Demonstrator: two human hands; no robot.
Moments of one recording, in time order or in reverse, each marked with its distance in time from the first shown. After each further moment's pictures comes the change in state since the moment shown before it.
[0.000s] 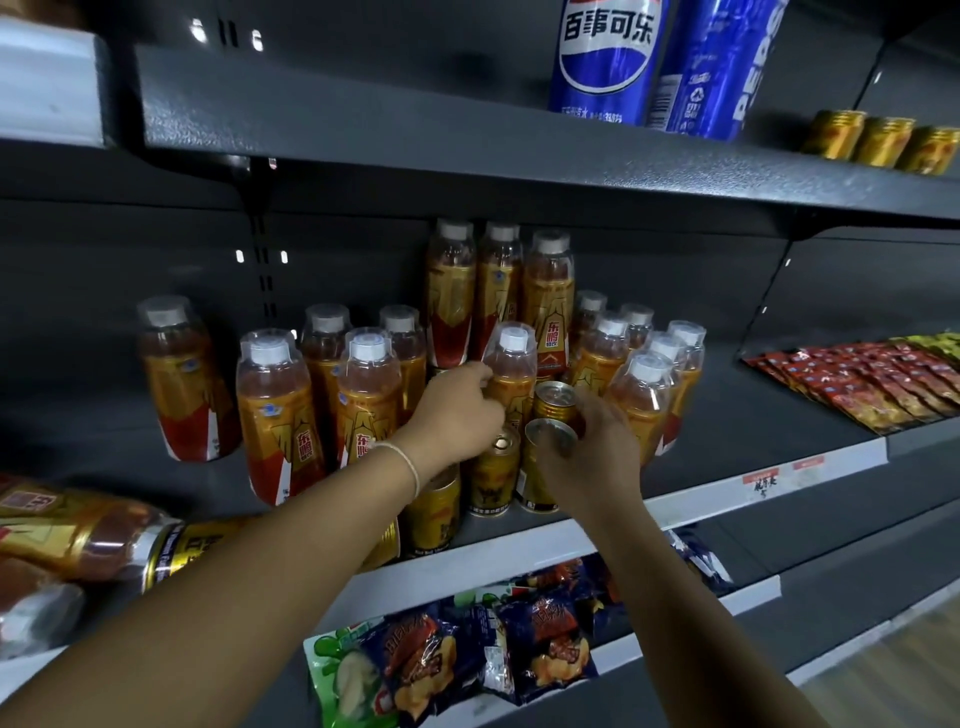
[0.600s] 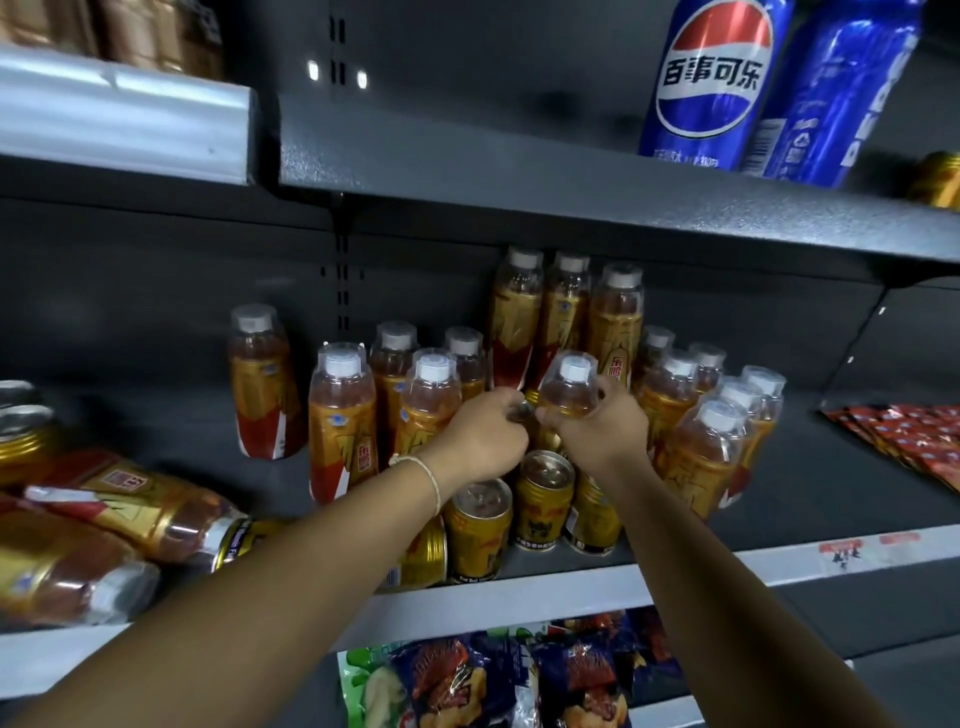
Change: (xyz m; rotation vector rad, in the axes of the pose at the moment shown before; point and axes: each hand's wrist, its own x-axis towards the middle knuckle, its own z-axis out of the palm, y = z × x) left_hand 0.002 -0.018 -0.019 -0.190 -0.040 -0.129; right_hand 0.074 -0.016 0.044 0.227 -0.095 0.174
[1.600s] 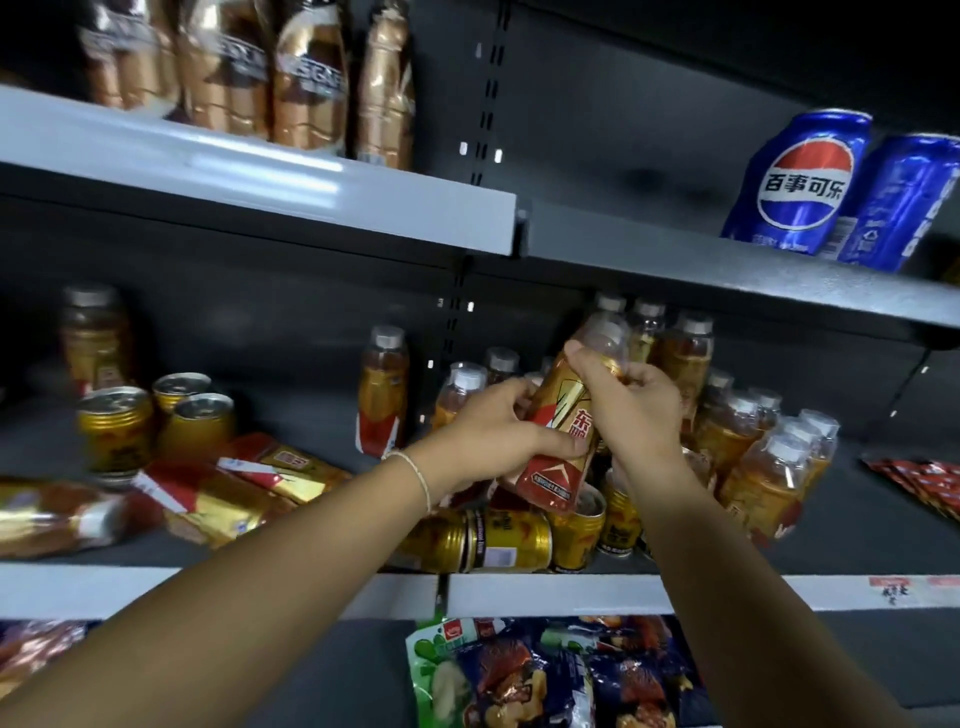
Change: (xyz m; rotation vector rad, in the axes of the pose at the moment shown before) left_hand -0.103 0.009 -0.111 -0.258 -0.058 0.059; right_hand -0.092 -0.138 0.019 0.574 0.002 0.089
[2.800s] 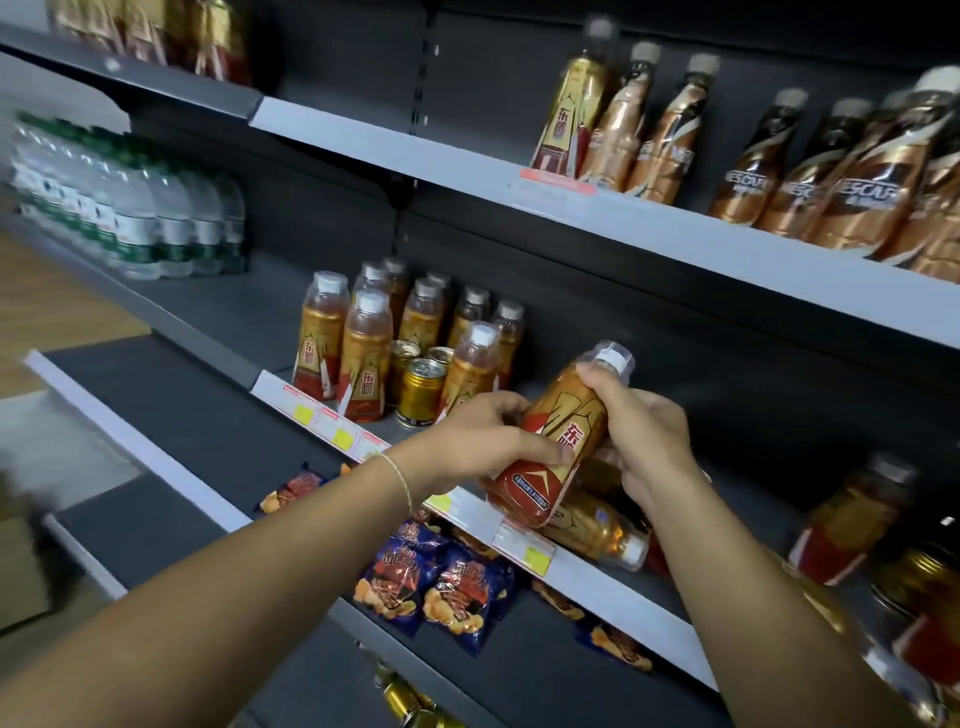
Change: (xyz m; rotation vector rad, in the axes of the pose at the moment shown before) left_hand -0.326 -0.058 -0.385 -0.012 0.518 -0.232; right_hand -0.261 -0.030 0.416 -0.054 -0.683 0.151
